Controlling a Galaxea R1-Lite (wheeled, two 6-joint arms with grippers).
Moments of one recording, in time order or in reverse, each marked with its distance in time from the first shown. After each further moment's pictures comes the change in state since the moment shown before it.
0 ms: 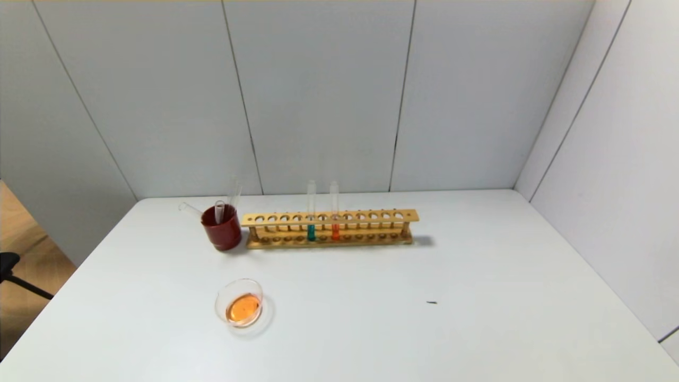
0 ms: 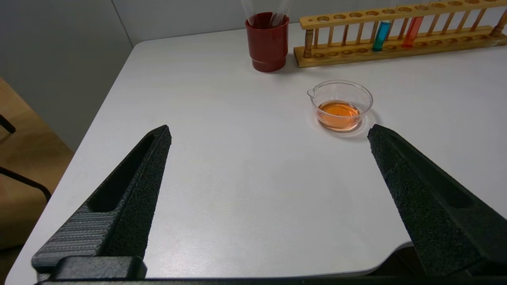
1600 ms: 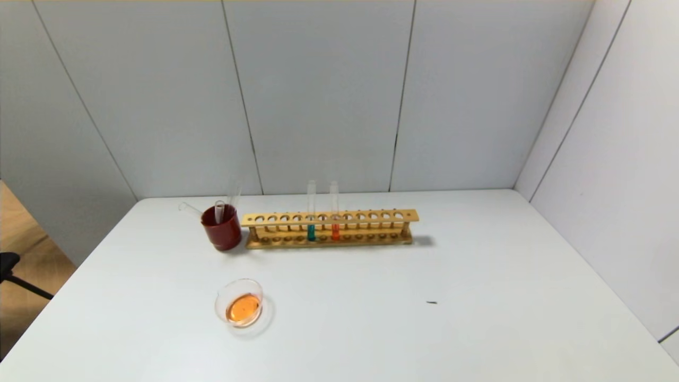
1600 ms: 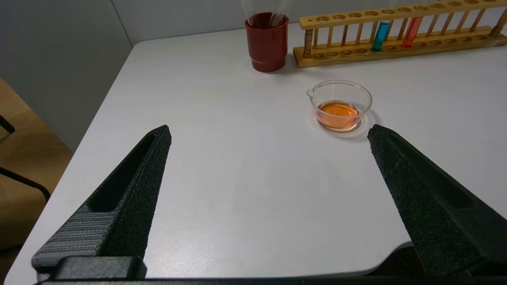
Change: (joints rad) left arm 0.000 0.001 0.000 0.000 0.000 -0.001; right arm -0.002 0.000 0.000 0.000 0.000 0.003
